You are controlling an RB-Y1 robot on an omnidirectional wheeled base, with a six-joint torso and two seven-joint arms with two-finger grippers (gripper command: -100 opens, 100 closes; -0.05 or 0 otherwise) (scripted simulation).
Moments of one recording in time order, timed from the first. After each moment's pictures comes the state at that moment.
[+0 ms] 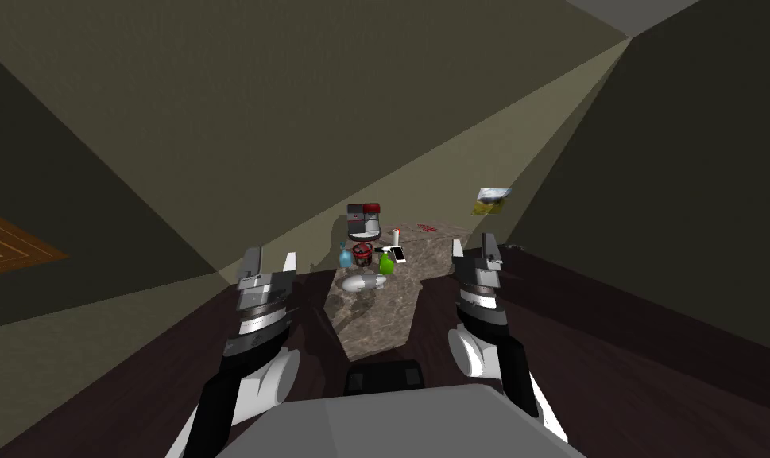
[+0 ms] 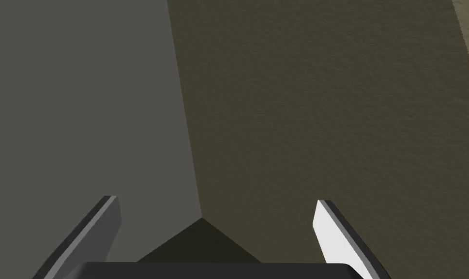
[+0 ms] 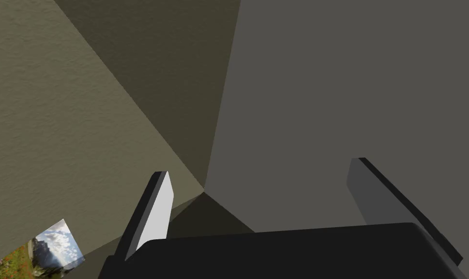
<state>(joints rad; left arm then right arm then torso) 0.52 -0.01 0.05 -2.36 0.05 -0.53 -0.07 0.46 0.03 0.07 -2.37 -0.08 -0.54 0.13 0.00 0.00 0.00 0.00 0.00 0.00</state>
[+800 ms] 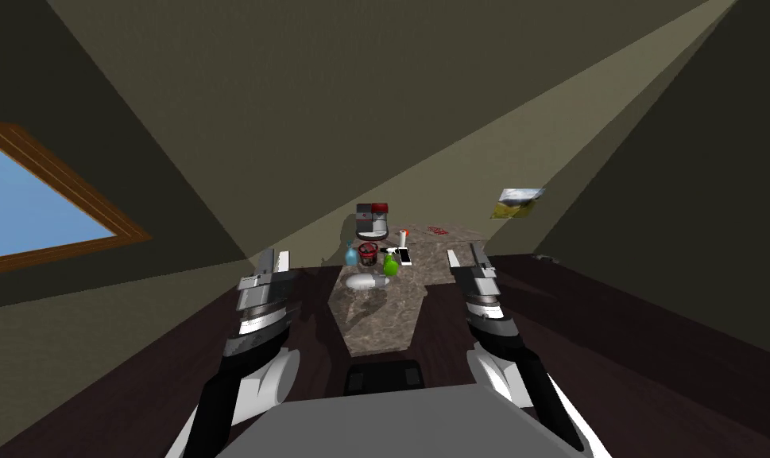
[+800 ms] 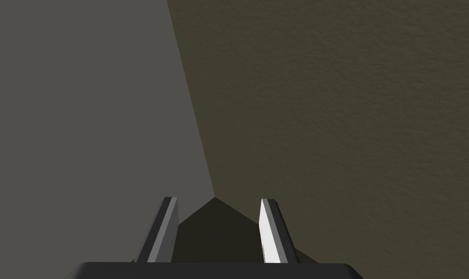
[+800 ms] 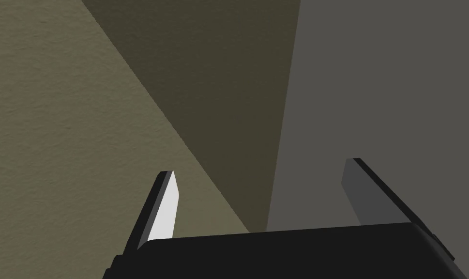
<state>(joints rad) 0.52 -0.01 0.05 -2.36 0.05 -0.53 -0.07 0.56 -0.18 0.05 -2.37 -0.13 -0.50 0.02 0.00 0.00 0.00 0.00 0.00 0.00</state>
